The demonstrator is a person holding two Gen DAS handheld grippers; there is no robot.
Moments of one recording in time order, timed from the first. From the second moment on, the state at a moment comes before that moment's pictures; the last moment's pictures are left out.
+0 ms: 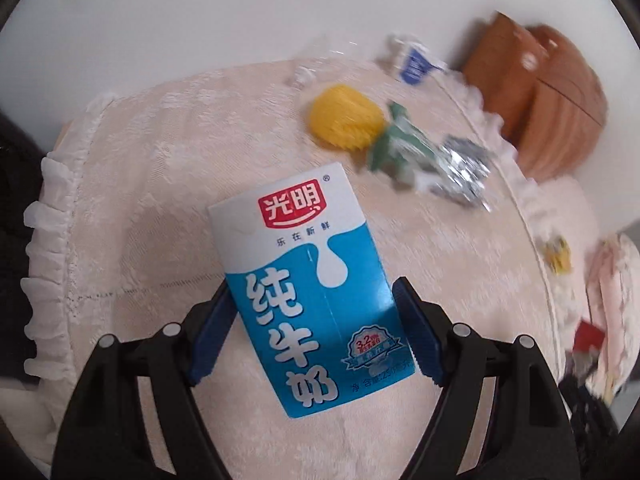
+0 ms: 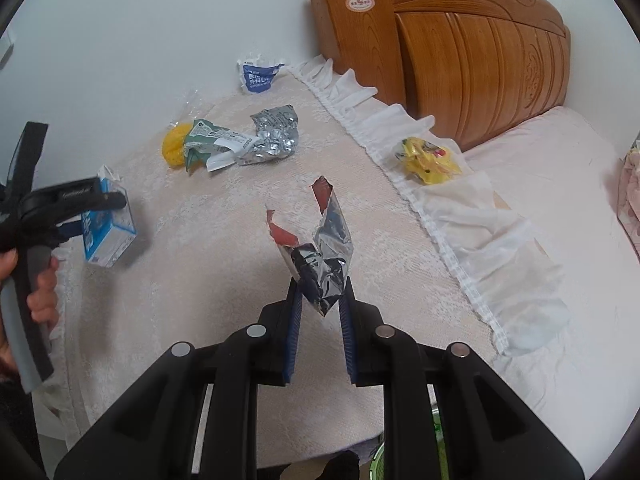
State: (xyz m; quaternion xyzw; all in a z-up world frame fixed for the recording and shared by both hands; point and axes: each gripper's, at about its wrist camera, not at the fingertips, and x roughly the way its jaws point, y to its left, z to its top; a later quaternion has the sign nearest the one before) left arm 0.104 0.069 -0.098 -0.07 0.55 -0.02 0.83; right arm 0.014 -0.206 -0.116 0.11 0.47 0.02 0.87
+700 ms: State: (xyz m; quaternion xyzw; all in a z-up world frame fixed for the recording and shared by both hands) left arm -0.119 -0.262 -0.153 0.23 0.53 -0.48 0.66; right arm -0.247 -0.386 -0.187 0.23 0.51 -0.23 0.80
